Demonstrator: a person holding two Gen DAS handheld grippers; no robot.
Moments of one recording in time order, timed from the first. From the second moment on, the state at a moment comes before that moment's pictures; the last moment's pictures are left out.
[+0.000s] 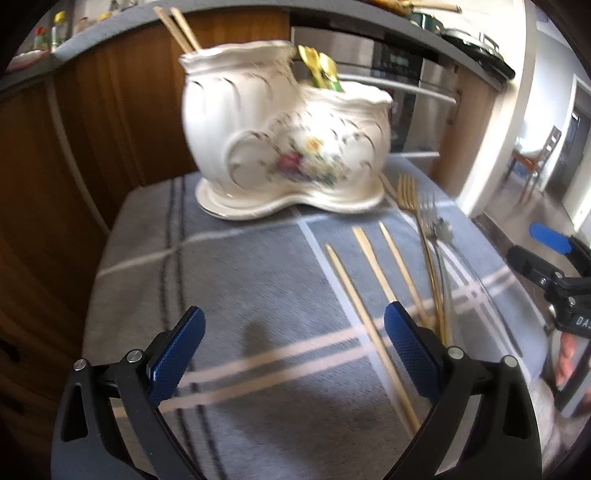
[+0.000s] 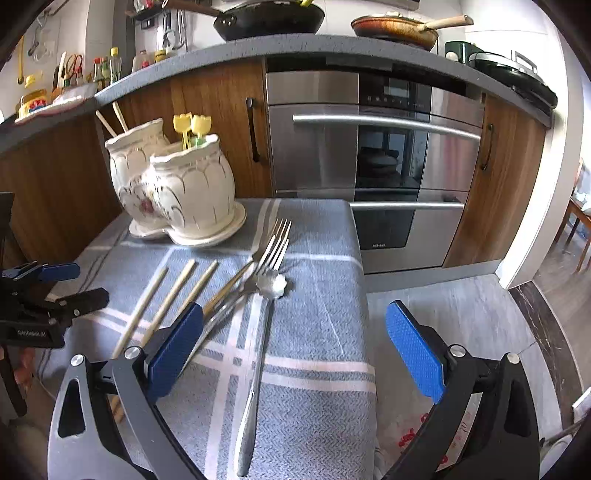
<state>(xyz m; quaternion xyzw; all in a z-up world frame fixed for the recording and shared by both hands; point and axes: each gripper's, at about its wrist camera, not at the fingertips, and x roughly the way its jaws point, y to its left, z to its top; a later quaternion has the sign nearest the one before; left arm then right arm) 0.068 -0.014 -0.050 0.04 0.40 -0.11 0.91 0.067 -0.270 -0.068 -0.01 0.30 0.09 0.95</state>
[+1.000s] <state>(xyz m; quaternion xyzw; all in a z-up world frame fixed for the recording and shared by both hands) 0.080 -0.044 -0.066 0.11 0.44 -0.15 0.88 0.118 -0.239 -0.095 -0.06 0.42 0.10 0.90</state>
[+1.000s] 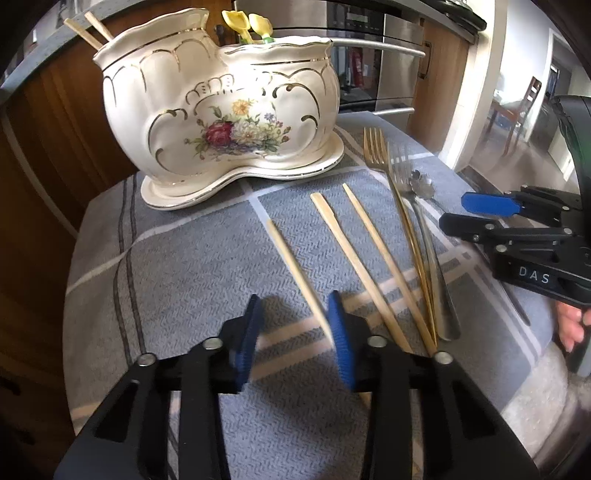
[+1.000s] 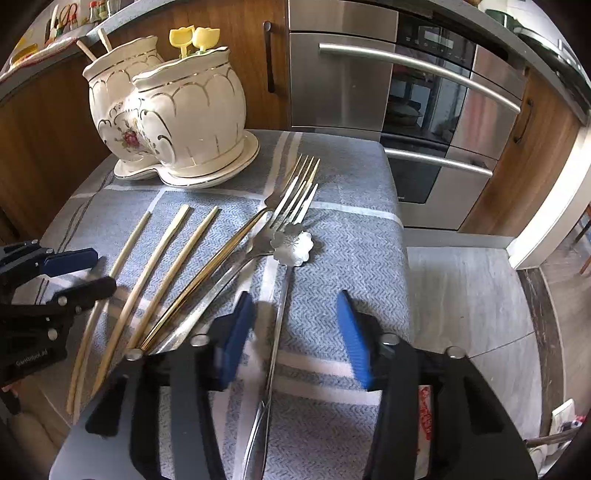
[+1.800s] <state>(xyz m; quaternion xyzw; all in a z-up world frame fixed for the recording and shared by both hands) 0.083 -0.032 -0.064 0.12 0.45 -0.16 0.87 0.112 -0.235 -0.093 -0.08 0.42 0.11 0.90</state>
